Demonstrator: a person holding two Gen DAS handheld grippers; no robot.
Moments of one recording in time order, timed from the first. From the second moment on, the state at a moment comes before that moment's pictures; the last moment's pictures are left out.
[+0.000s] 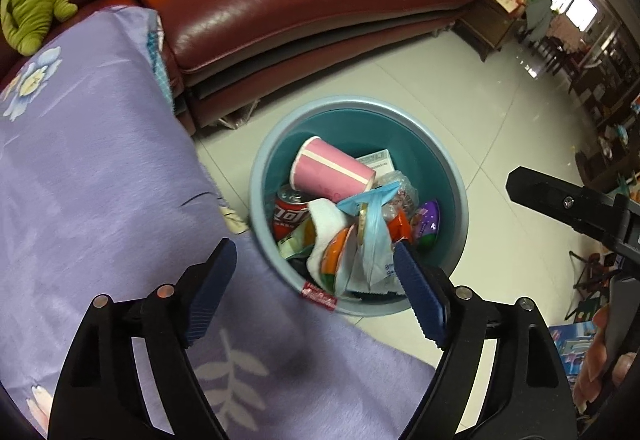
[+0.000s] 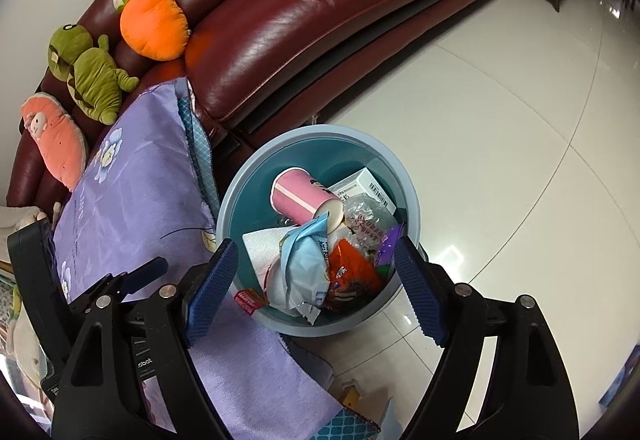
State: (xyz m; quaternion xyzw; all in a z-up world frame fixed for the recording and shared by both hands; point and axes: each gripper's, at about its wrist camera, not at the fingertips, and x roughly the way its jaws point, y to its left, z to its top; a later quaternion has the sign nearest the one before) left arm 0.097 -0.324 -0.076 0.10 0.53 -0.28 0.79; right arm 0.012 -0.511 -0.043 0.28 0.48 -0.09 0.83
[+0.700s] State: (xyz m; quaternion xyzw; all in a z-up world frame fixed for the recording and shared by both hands) left arm 0.072 -0.215 -0.026 0.02 0.50 -0.24 0.83; right arm -0.002 -0.423 0.008 0.22 0.48 -0.06 0.85
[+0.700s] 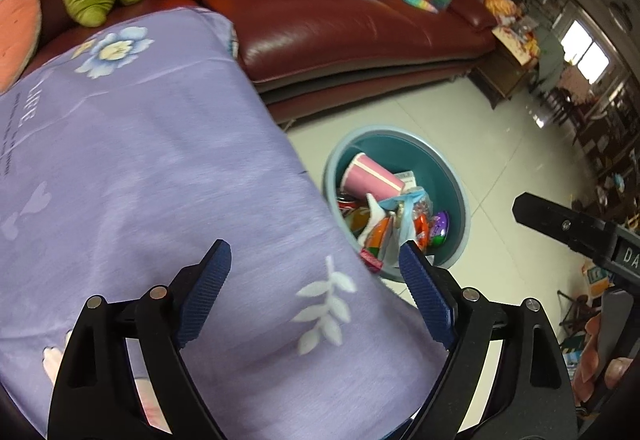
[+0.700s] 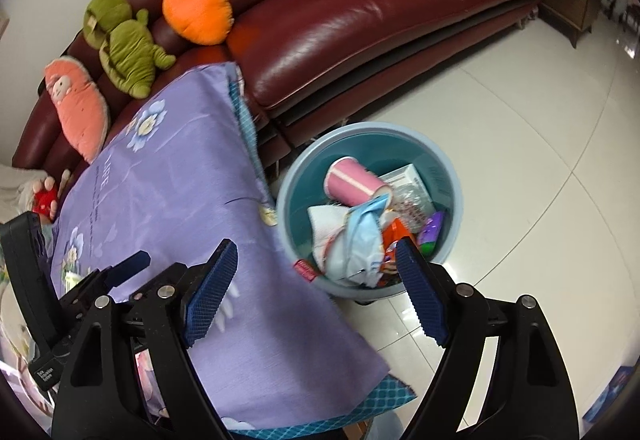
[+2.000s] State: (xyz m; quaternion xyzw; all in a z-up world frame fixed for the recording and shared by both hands) left arm 0.028 0.193 0.001 -0.18 0.44 0.02 0.88; right arm 0.080 -0.041 0.035 0.00 0.53 0.18 0.83
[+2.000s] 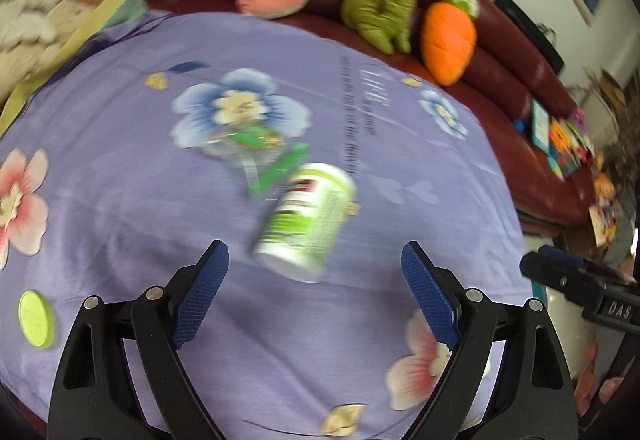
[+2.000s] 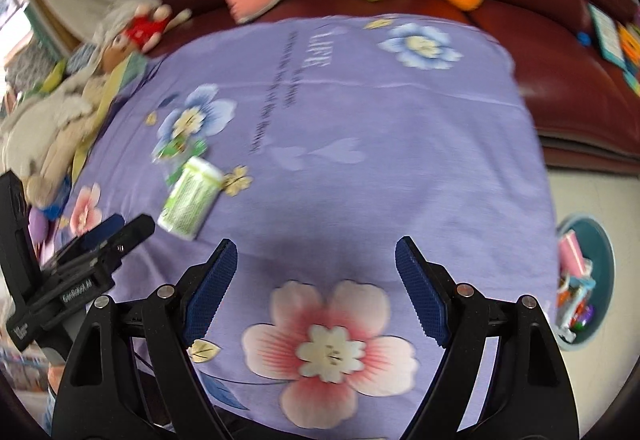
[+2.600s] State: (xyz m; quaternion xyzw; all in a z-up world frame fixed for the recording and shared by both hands) left arm 0.013 0.324 -0.041 -0.31 0.44 0.15 0.83; right arm 0.132 0.097 -0.034 0.00 0.59 0.28 0.76
